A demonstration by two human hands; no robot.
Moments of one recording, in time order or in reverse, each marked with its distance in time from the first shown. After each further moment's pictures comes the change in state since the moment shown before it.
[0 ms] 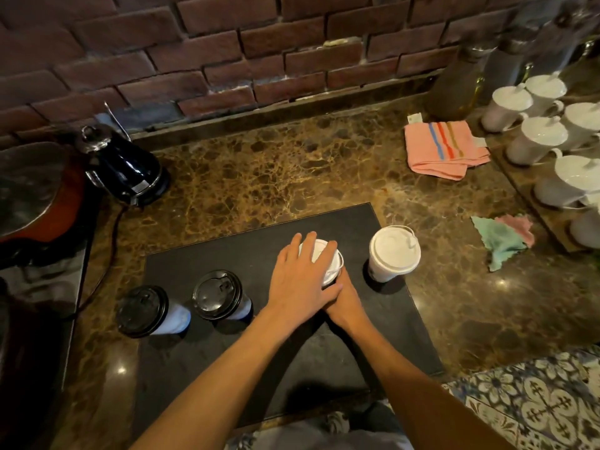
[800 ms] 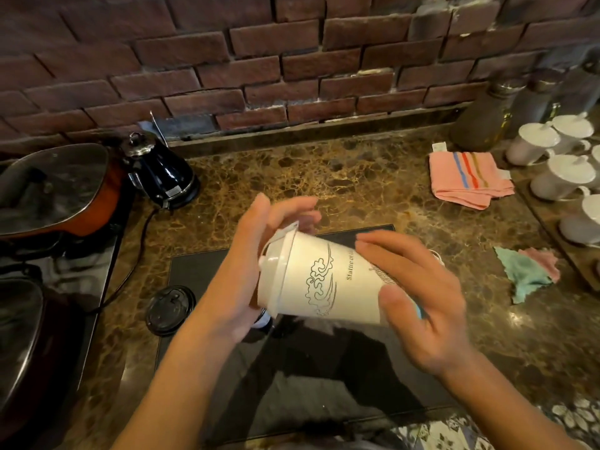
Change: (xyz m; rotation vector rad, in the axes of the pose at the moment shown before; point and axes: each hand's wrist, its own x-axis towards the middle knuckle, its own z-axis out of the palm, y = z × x) left_hand -0.062 -0.046 -0.187 -1.628 0.091 -0.246; right_hand -0.088 -0.194 -0.094 -0.034 0.142 -0.890
